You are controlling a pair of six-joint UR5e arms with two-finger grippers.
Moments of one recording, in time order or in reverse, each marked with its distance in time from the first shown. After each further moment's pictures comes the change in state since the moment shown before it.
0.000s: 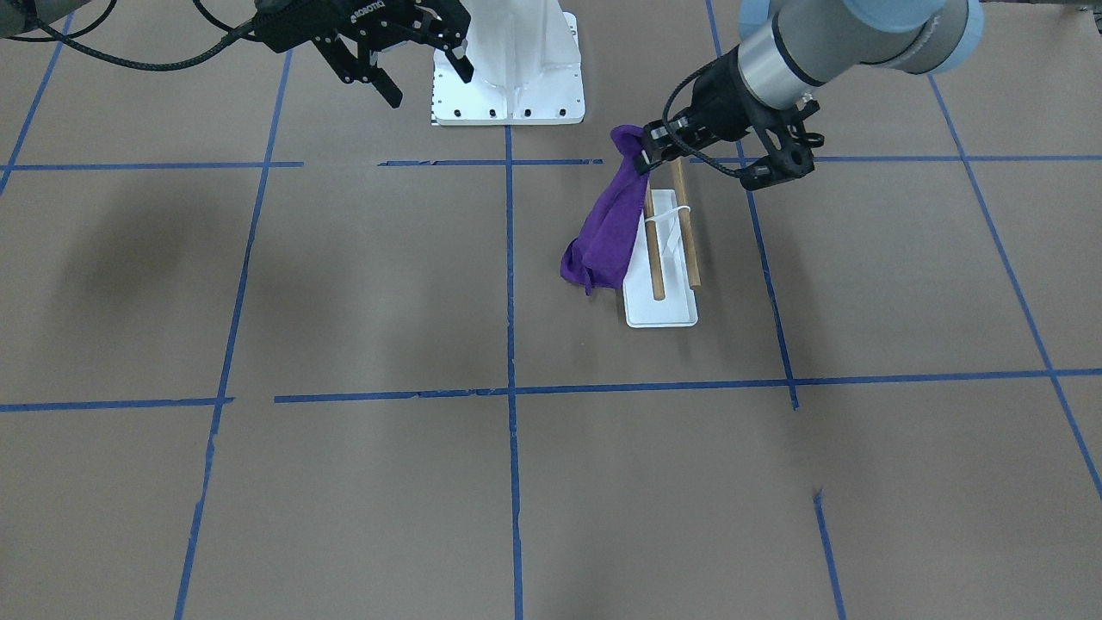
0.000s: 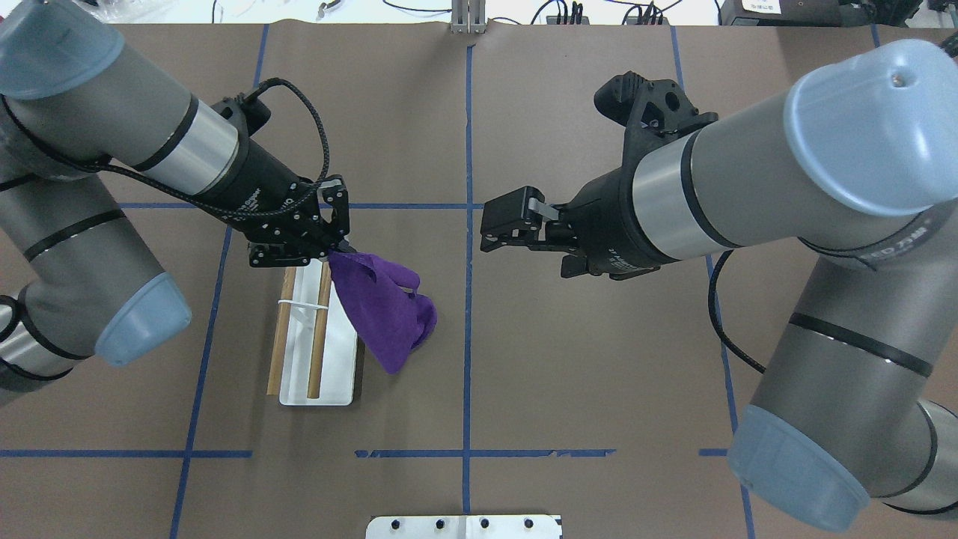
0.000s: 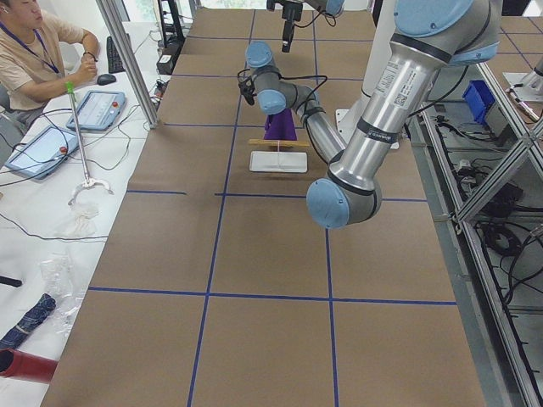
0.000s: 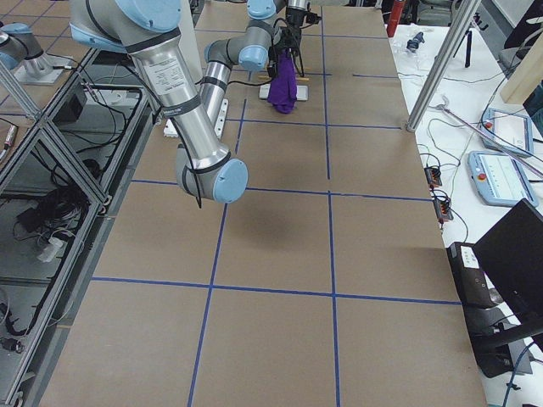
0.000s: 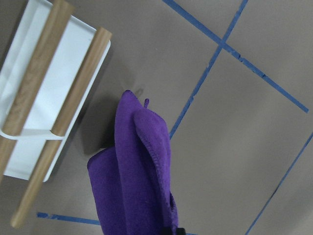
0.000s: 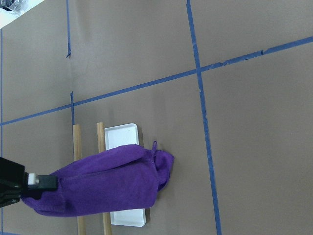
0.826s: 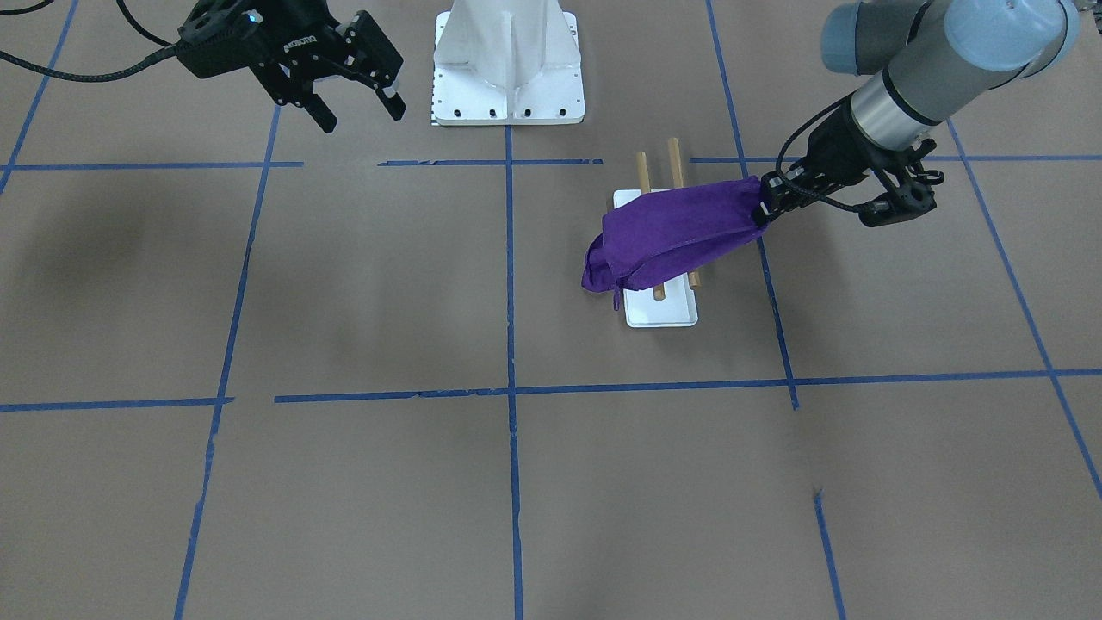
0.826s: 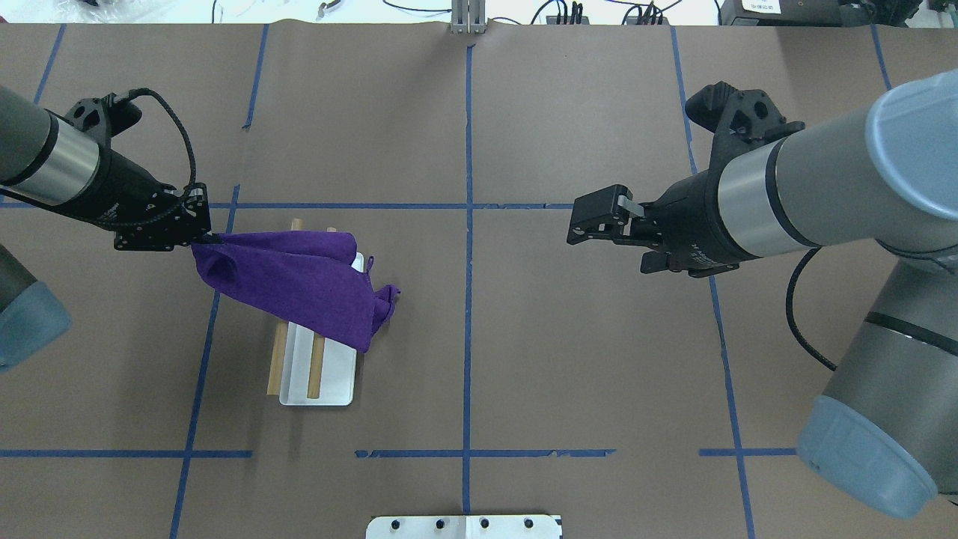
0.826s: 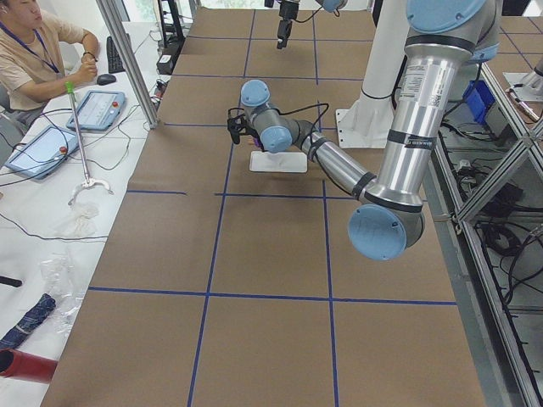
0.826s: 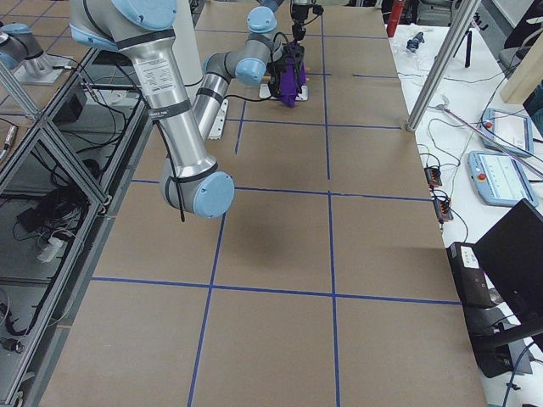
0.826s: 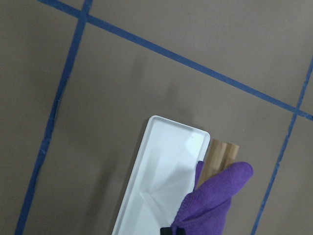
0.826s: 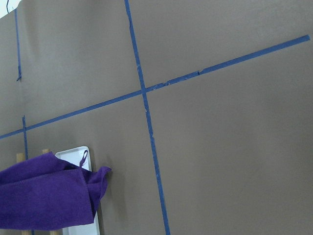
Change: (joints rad) left arm -0.078 0.188 0.007 0.001 0.101 0.282; right arm 0.048 -0.136 0.034 -0.001 -0.003 0.001
